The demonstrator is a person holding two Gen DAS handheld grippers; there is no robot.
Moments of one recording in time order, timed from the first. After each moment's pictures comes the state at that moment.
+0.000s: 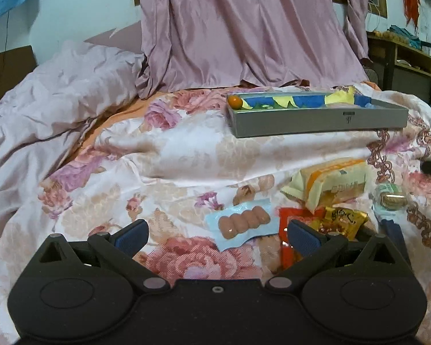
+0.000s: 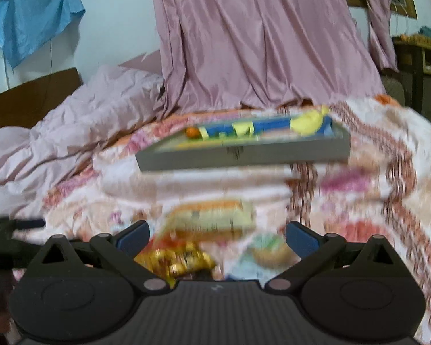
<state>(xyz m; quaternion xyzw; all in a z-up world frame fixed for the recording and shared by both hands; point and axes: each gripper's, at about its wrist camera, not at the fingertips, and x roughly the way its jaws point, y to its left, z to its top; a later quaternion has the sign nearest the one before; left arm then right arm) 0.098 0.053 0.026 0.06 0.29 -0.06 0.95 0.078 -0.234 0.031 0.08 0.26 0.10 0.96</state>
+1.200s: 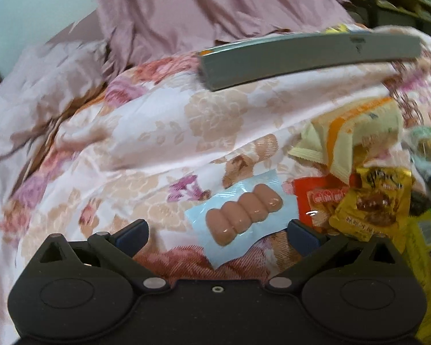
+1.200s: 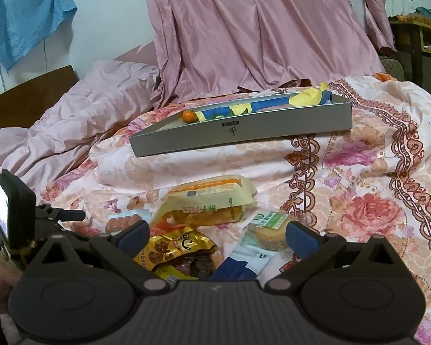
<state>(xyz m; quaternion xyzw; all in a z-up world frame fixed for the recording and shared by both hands) 0.171 0.023 -0.035 0.17 0.34 -0.09 0.92 0.084 -0.235 0.010 0.10 0.28 0.10 0.95</state>
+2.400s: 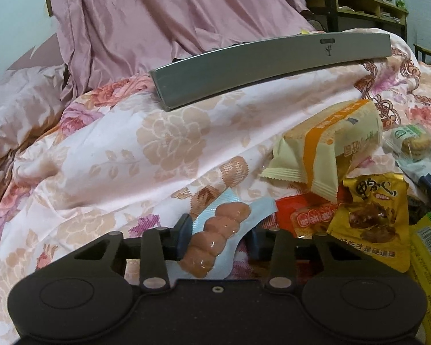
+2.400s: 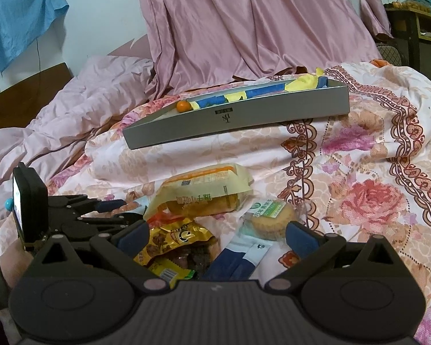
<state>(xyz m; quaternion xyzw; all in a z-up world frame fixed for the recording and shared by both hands) 0.202 0.020 -0.050 0.17 0.31 -0.17 0.92 0.088 -0.237 0.003 0.11 0.30 0.10 0.94</state>
